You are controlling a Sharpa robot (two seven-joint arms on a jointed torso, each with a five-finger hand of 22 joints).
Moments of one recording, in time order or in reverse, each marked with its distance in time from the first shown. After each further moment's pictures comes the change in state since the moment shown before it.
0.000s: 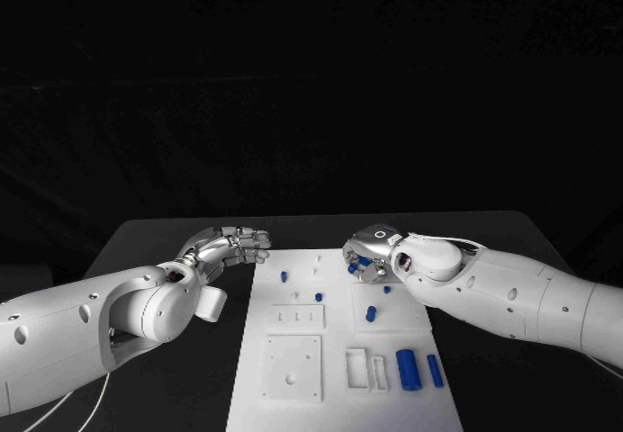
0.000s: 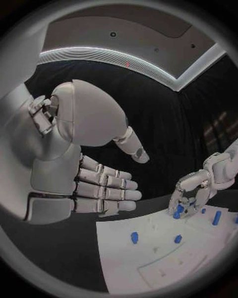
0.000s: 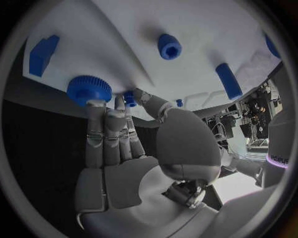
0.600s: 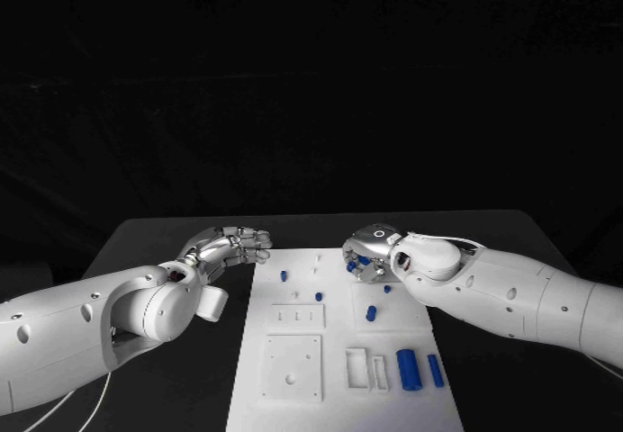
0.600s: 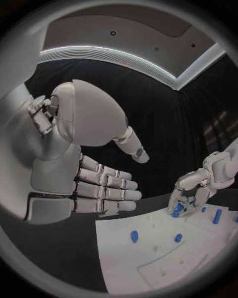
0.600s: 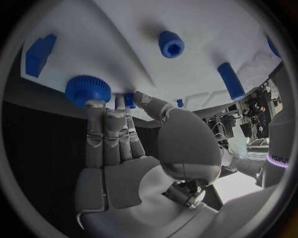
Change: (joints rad) left arm 0.001 0.006 0.000 -0.006 -0.001 0.001 -0.006; left_hand -0.003 0.003 0.003 -0.003 0.000 0.000 0.000 -0.004 0.000 0.000 0.000 -0.004 -0.001 0.000 0.000 0.000 0.000 0.000 0.000 0.000 0.007 0.000; right arm 0.002 0.003 0.003 0.004 -0.001 0.002 -0.008; right_hand -0.011 0.019 0.093 0.036 -0.003 0.030 -0.015 0.008 0.000 0.030 -0.009 -0.004 0.005 -0.008 -0.003 0.017 -0.018 0.000 -0.012 0.005 0.023 0.000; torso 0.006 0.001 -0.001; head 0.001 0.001
